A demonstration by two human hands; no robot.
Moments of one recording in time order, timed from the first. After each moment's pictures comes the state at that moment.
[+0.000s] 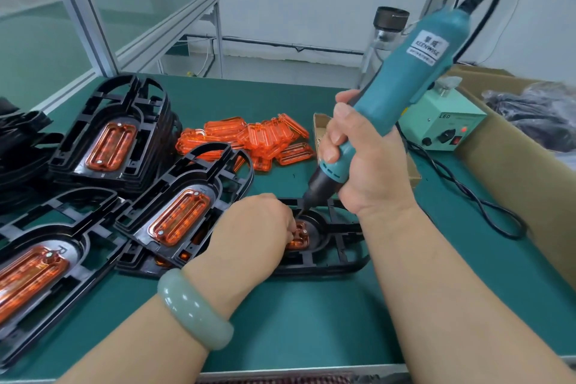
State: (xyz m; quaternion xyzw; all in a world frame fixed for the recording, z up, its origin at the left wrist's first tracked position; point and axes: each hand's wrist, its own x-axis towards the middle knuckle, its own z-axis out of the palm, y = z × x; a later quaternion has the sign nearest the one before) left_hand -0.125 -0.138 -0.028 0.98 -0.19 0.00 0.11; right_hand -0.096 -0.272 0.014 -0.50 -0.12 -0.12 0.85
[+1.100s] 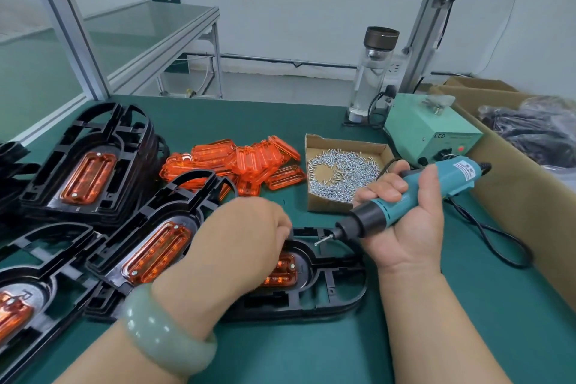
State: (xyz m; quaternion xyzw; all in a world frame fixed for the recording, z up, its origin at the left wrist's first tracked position) left_hand -0.106 -0.143 -0.008 0.97 -0.18 0.04 0.18; right_hand -0.091 -0.329 -0.030 -0.18 0.01 -0.11 0.98
